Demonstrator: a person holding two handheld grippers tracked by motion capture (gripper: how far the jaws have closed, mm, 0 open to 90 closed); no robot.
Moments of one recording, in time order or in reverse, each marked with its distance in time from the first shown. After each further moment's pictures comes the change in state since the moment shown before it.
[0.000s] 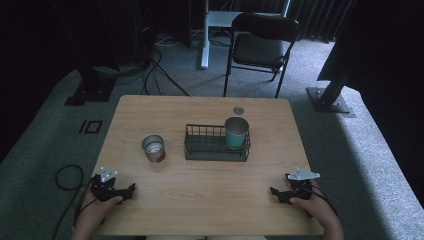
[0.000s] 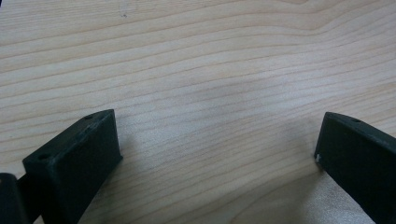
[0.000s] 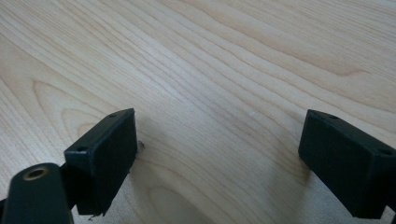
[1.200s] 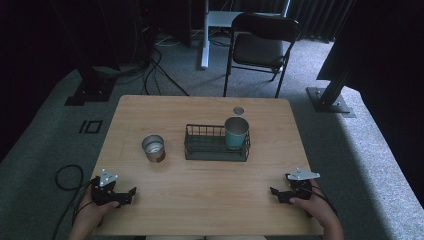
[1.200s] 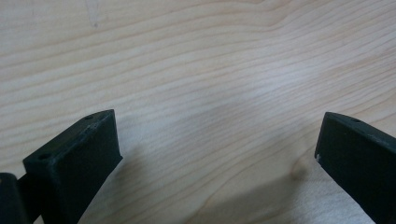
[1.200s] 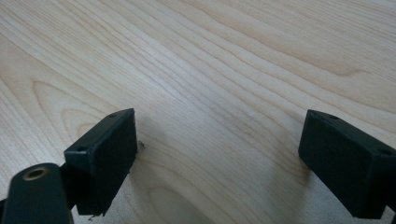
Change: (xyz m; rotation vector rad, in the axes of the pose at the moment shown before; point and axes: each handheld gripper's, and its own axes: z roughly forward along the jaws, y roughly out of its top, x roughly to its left) left arm -0.003 -0.003 -0.010 -0.019 -0.080 0.075; right arm 0.000 0.000 0.000 0.000 0.000 0.000
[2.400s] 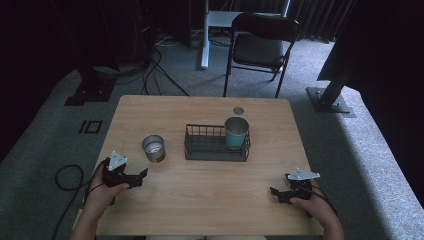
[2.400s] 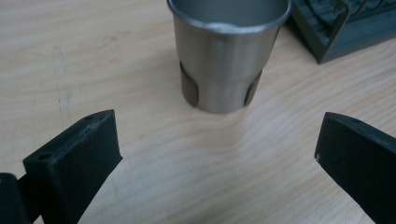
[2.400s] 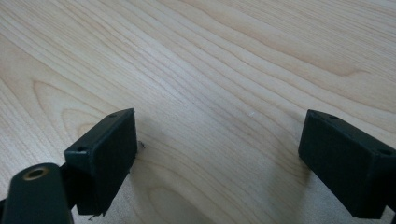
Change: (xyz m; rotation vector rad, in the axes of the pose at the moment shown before) left arm -0.013 0.061 0.009 -0.171 -0.056 0.067; right arm 0.000 0.000 0.000 0.000 0.000 0.000
